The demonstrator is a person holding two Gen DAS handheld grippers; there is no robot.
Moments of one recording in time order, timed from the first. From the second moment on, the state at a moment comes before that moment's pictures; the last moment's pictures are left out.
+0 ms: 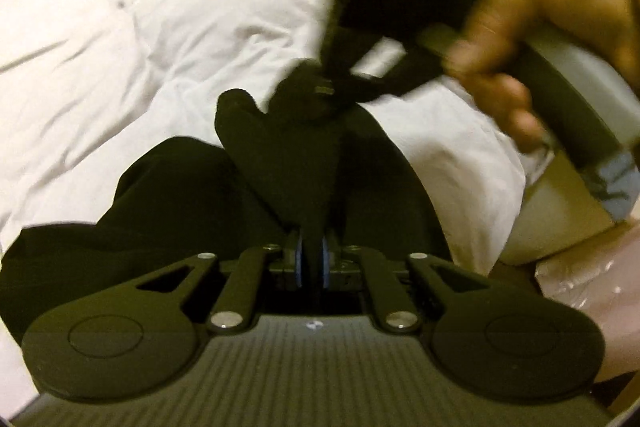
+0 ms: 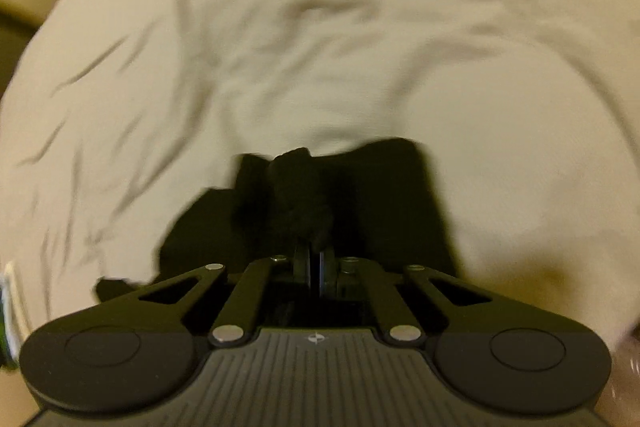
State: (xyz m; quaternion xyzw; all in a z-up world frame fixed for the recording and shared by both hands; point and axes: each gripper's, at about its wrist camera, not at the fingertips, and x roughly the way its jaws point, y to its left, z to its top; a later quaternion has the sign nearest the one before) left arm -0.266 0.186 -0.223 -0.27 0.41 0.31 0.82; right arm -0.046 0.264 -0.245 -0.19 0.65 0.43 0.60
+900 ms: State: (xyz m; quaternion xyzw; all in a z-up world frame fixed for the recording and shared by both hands) left arm -0.409 0.169 -0.234 -0.58 0.25 0.51 0.58; right arm 0.066 0.148 -0.211 -0.06 0.66 0.39 0.64
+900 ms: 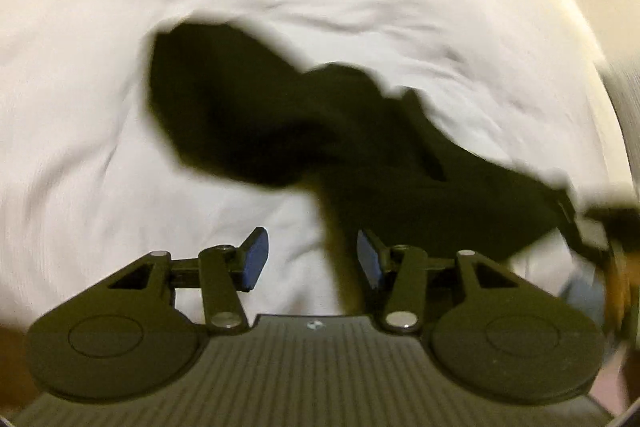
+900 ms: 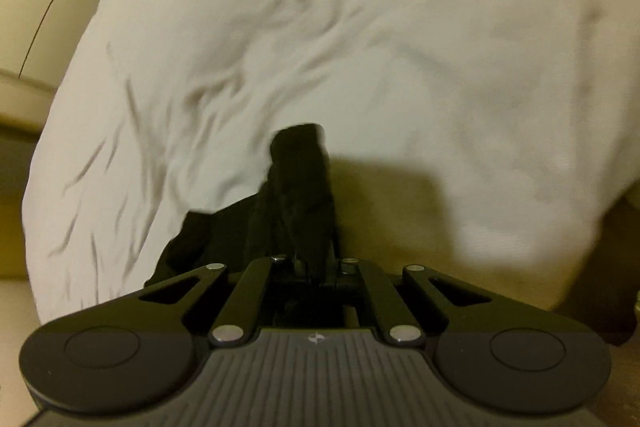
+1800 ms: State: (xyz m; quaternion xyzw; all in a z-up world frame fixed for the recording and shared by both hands) left arm -0.432 0.313 -0.231 -0.60 0.10 0.58 0.55; right arm 0.099 0.152 -0.173 0.04 0.63 0.47 0.61
